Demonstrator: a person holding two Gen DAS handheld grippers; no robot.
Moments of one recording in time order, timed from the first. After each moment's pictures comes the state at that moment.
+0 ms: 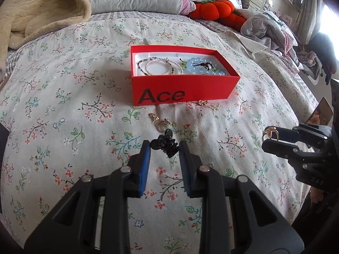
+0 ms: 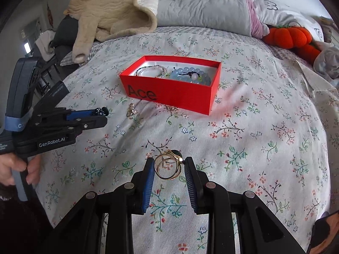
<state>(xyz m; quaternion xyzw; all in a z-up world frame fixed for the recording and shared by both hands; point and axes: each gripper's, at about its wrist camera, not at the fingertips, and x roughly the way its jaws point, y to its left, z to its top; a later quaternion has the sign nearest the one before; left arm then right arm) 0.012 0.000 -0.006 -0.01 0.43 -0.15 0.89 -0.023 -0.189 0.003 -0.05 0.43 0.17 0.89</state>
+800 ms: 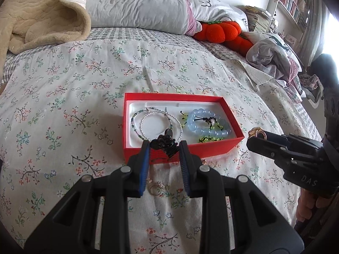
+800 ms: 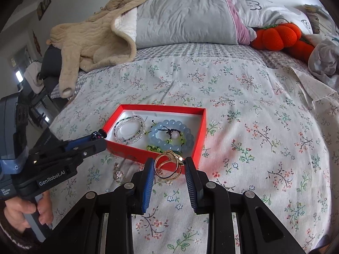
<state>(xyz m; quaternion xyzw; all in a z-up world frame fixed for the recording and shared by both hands) 0.076 -0.015 0.020 -0.05 0.39 -0.15 0.91 0.061 -0.200 0.038 0.02 0.40 0.15 0.91</state>
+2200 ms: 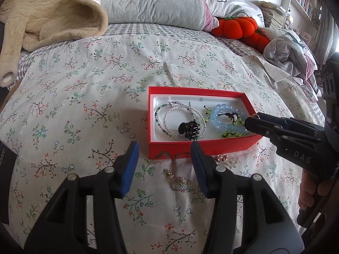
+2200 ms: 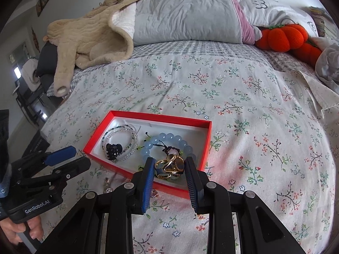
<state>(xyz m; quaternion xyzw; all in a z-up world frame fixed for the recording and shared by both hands) 0.074 -0.001 0.016 -0.04 0.41 -0.09 0.91 0.097 -0.180 0.027 0.00 0.40 0.15 0.90</state>
